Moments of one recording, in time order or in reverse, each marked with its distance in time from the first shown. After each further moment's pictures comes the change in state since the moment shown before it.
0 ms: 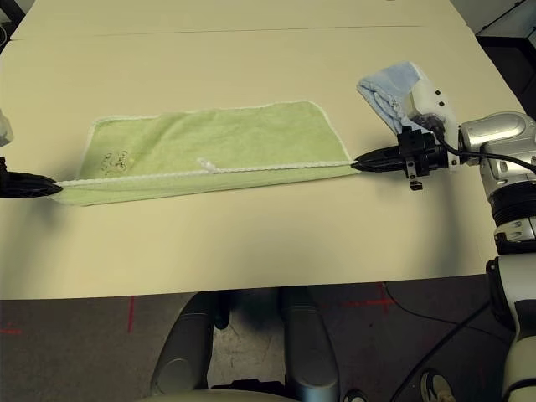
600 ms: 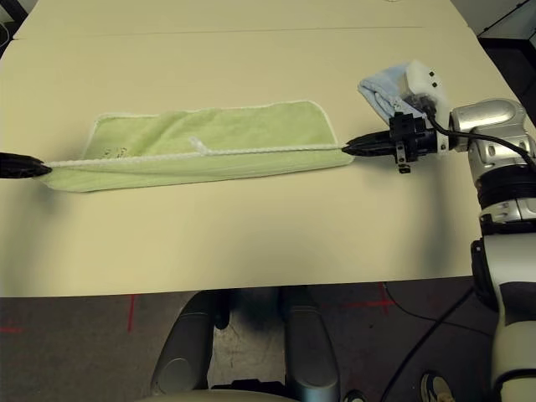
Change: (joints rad) left arm -0.356 -0.137 -0.115 0.226 0.166 -0.047 0.074; right arm -0.151 0.126 -0.095 0.166 -0.068 -0.016 -0.121
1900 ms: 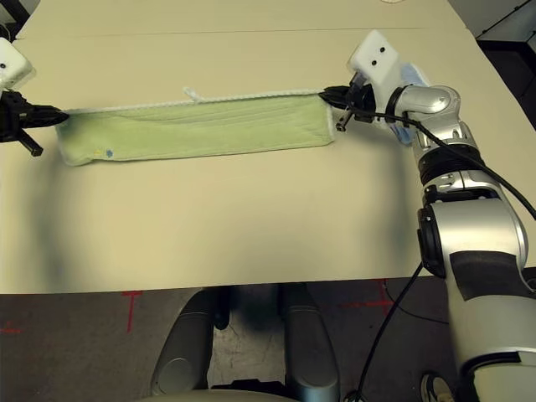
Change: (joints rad) left arm -0.332 -0.283 -0.066 0.431 0.269 -0.244 0.288; right arm -0.118 0.177 -0.040 0.162 -0.261 -0.189 -0.516
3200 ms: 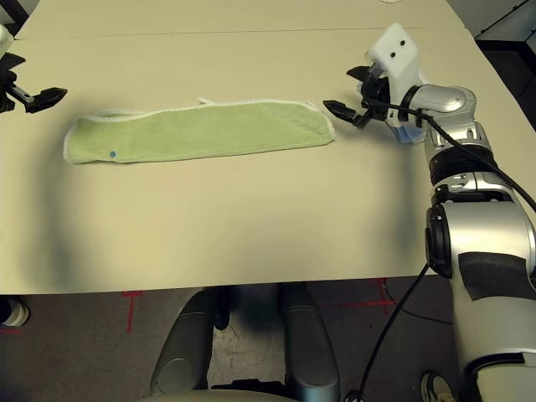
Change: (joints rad) left arm 0.076 0.005 0.144 -0.167 -0.057 0.028 0.087; right arm 0.014 -0.027 -0.109 -0.012 0.041 0.094 -0.048
